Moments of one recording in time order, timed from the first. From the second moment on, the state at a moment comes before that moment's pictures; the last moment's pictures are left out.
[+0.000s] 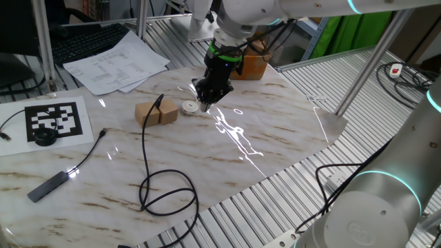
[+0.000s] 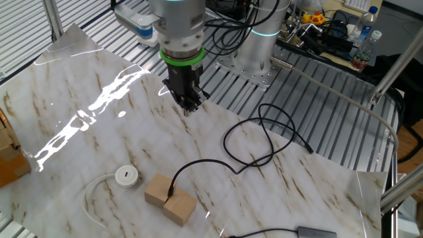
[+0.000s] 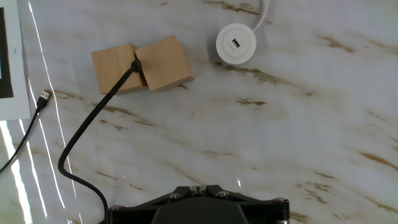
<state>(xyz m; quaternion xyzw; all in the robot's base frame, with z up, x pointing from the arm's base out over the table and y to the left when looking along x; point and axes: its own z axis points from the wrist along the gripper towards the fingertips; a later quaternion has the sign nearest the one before) 0.499 0.000 0.170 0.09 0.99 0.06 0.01</state>
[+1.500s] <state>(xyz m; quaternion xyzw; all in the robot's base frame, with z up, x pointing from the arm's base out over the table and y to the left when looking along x) 0.518 -0.002 0.160 0.11 0.99 0.05 0.03</state>
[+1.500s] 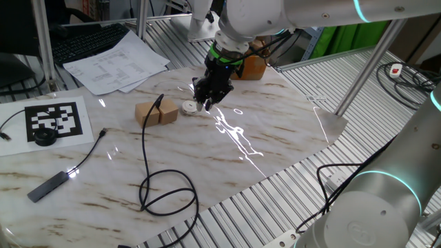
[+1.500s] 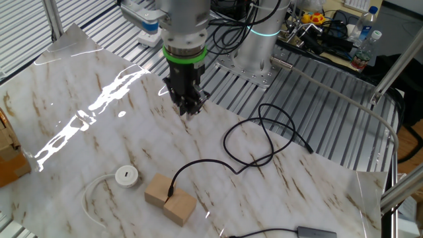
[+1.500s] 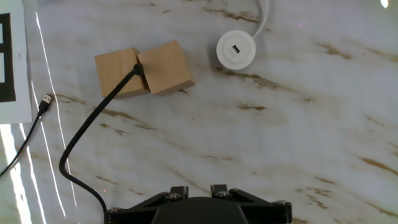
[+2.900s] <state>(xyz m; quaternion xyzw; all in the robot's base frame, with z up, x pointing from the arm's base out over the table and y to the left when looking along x) 0.644 0.027 0.179 0.14 0.99 0.02 0.01</state>
